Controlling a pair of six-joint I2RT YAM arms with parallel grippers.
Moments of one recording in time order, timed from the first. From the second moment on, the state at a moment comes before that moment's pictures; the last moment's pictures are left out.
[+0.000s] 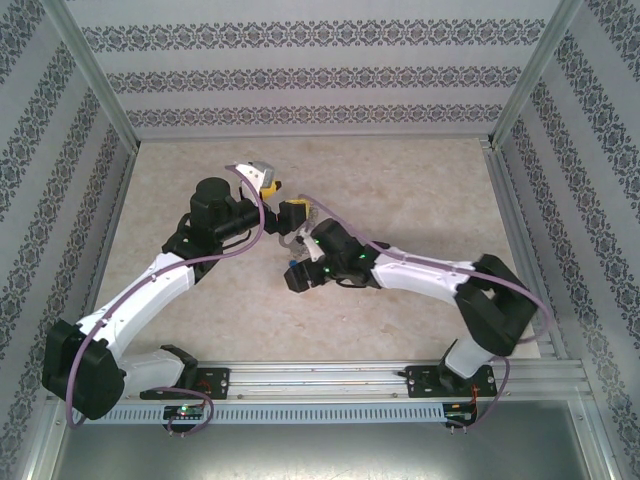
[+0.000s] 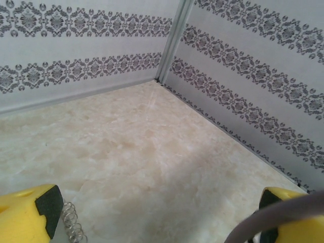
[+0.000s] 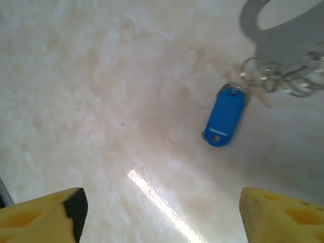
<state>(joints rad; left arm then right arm) -0.43 1.20 0.91 0.10 0.41 -0.23 0.84 1.58 0.95 -0.22 -0.24 0.39</state>
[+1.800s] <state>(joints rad) 0.03 1.59 0.39 0.85 0.04 0.02 0.04 1.53 0.37 0.82 0.18 0.03</state>
